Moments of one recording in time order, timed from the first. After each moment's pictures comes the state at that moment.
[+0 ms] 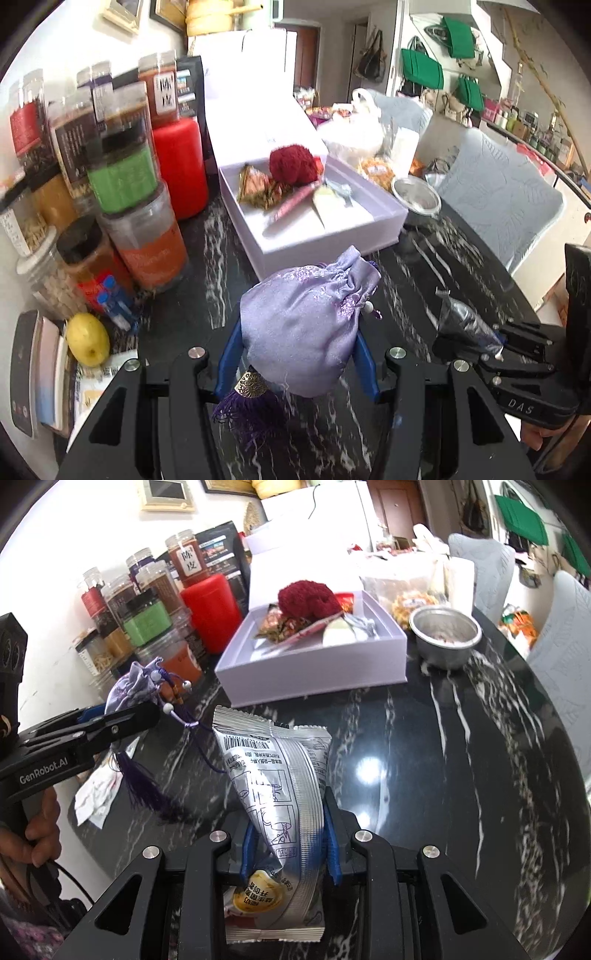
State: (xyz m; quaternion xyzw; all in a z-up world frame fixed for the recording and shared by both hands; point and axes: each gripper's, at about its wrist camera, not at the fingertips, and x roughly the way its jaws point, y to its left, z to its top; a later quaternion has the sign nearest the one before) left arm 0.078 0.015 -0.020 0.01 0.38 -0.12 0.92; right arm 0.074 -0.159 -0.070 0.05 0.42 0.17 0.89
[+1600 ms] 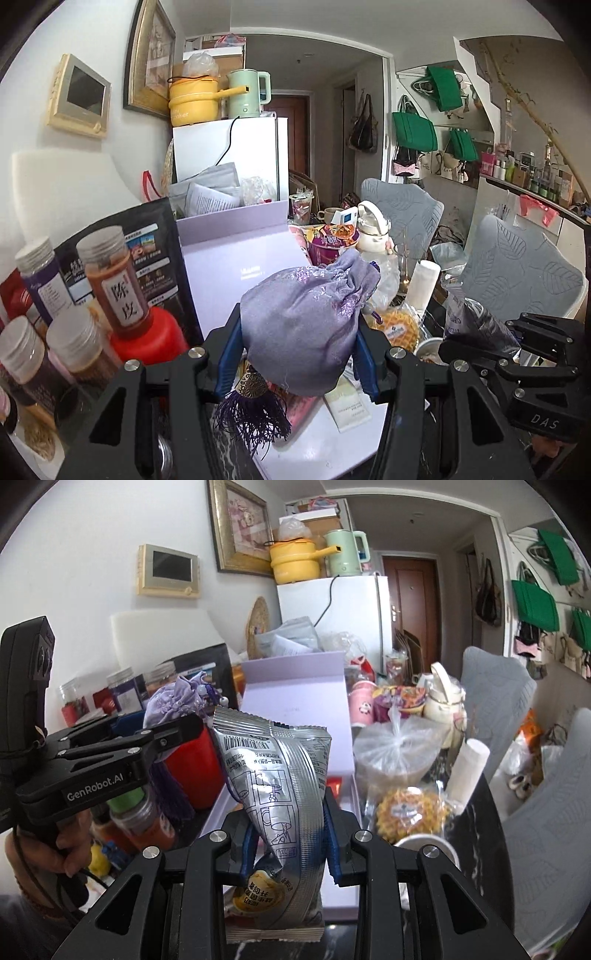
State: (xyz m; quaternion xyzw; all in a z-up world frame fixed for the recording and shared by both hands) left arm 0.235 -0.019 0.094 0.03 0.23 -0.12 0.96; right arm 0.226 -0.174 0.063 0.01 0.27 0.18 0.95
